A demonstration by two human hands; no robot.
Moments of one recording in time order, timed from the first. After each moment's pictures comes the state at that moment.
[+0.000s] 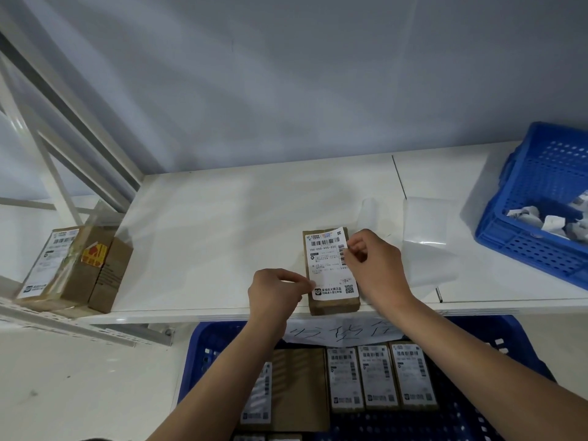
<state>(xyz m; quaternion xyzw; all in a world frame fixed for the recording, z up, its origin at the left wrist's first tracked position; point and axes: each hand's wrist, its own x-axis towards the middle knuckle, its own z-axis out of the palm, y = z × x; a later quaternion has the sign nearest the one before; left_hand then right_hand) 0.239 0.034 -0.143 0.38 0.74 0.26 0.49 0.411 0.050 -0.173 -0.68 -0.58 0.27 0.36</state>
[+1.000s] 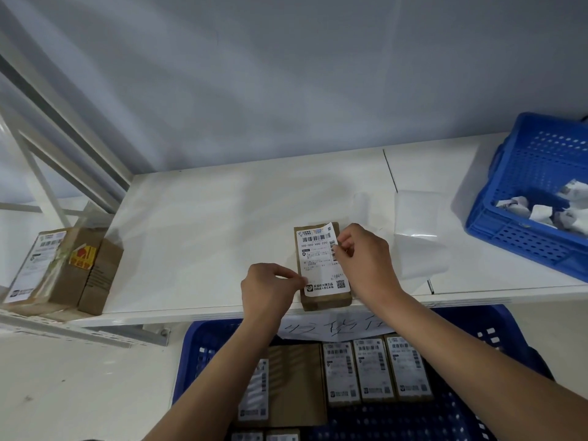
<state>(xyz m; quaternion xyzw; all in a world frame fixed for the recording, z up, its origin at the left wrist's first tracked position) 0.243 0.033 -0.143 0.46 0.74 0.24 0.42 0.407 0.048 -0.169 -0.67 -0.61 0.24 0.35</state>
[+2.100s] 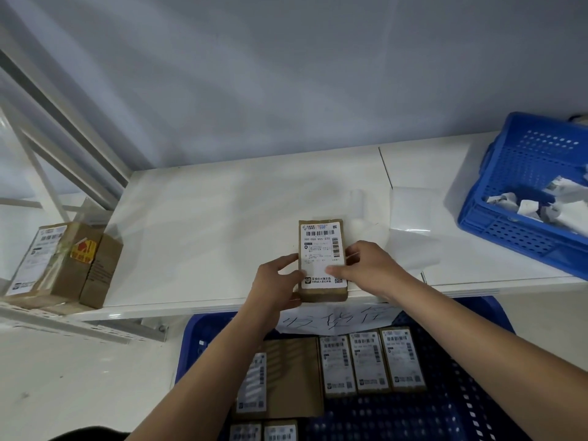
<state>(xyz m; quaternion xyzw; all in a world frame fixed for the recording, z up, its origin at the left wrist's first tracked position) 0.241 0.030 -0.151 0.38 0.66 0.26 0.59 0.426 0.041 -0.165 -0.70 -0.51 0.47 0.17</state>
